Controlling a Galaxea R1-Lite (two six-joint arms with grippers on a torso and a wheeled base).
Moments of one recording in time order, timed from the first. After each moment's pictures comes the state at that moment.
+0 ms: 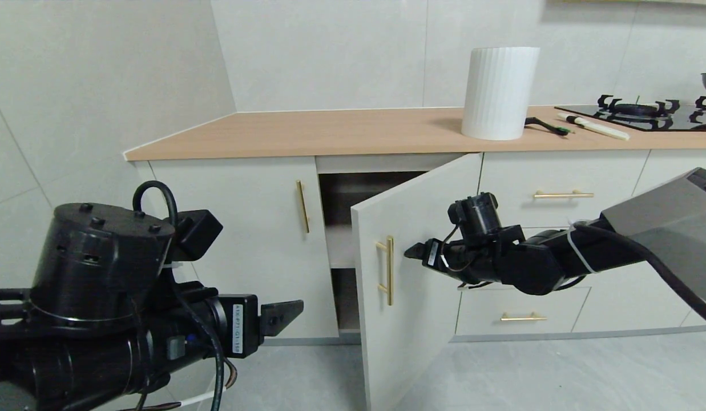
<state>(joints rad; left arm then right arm) -0.65 1.38 -0.75 0.00 0.26 -0.44 0.53 2.18 -1.31 -0.27 -0.06 0.68</state>
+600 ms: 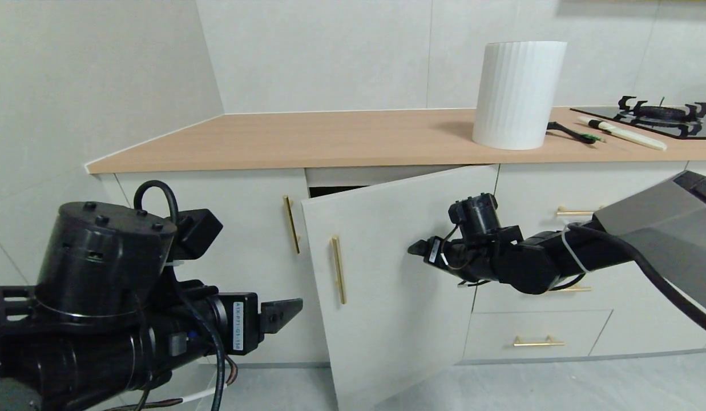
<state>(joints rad) -0.65 1.39 -0.75 -0.01 0.26 -0.45 0.53 2.20 -1.33 -0.31 -0.09 0.69</state>
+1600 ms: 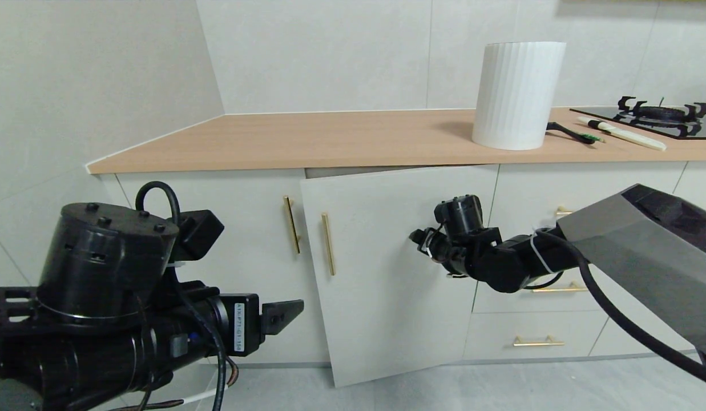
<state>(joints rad) -0.65 1.39 -0.75 -0.01 0.26 -0.45 0.52 2.32 -1.46 -0.36 -0.30 0.76</state>
